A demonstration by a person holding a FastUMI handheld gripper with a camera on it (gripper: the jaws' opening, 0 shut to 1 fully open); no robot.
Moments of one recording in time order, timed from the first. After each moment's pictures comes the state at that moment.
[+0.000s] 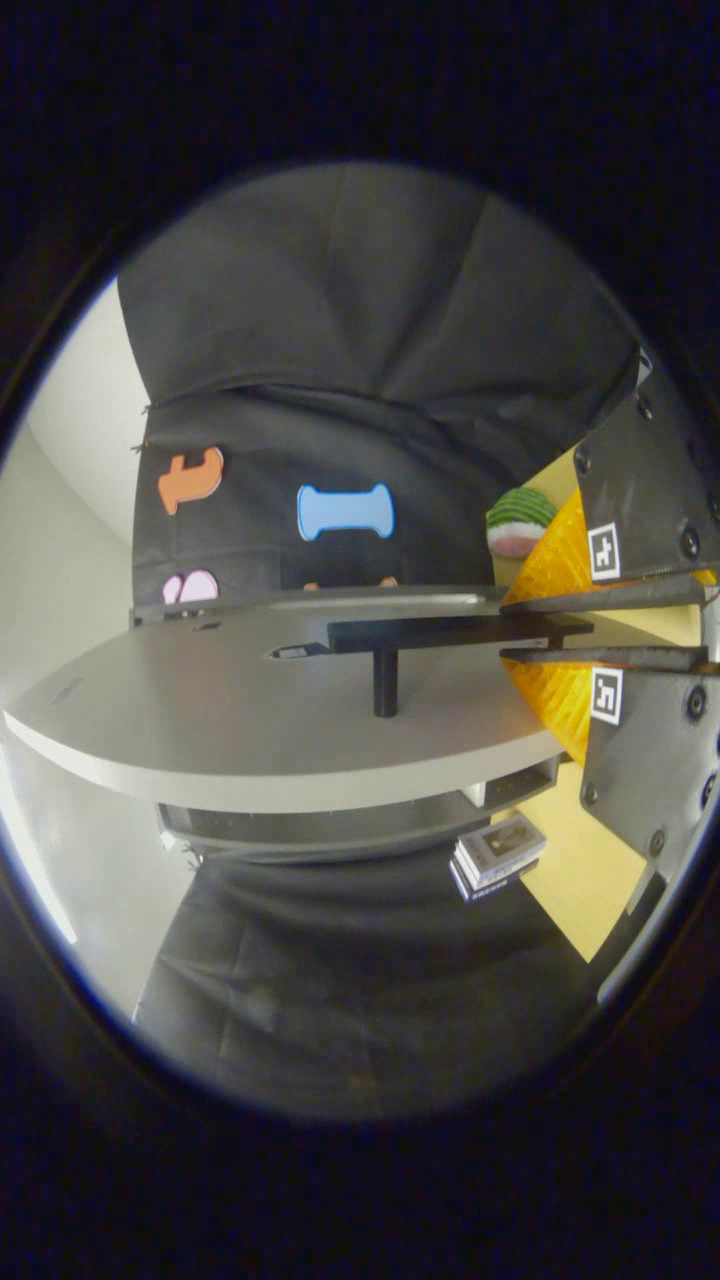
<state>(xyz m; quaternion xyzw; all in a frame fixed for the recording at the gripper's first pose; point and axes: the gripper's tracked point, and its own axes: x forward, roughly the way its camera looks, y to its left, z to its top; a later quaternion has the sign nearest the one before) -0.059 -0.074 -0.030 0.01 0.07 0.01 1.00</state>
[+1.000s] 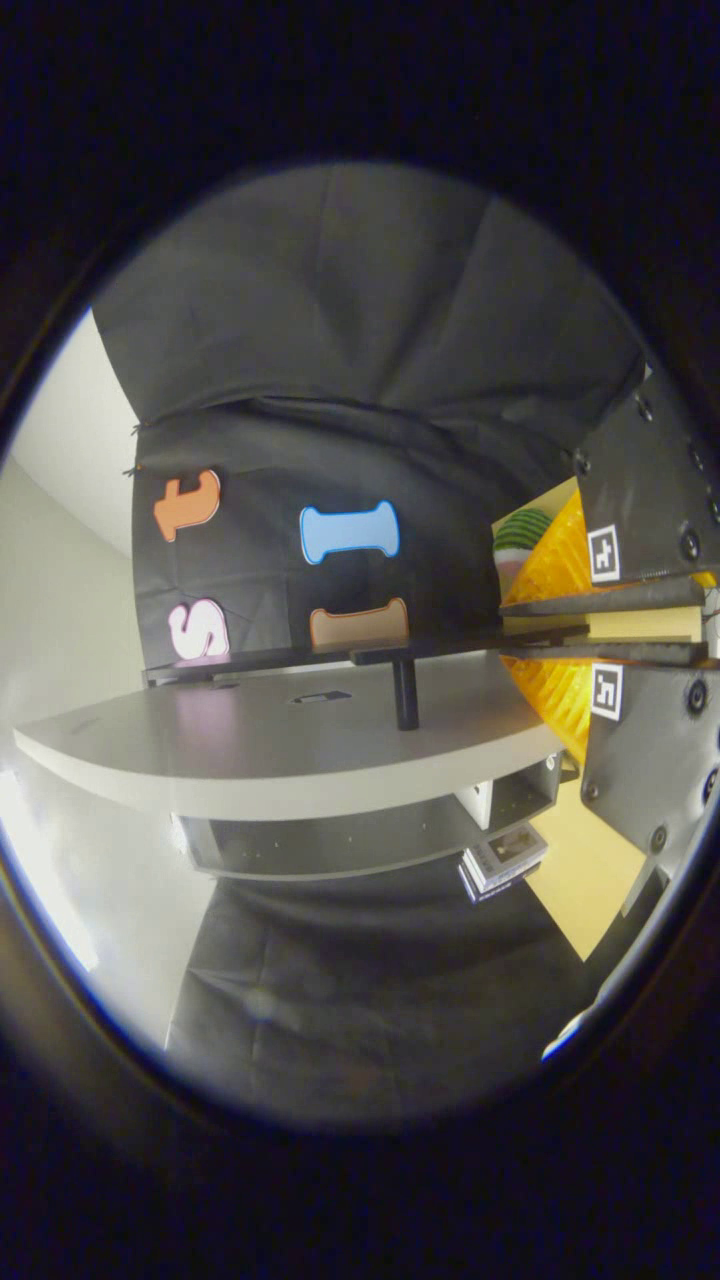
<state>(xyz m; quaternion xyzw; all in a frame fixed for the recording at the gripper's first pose) -0.065 -0.136 -0.012 0.04 0.06 0.05 1.00</state>
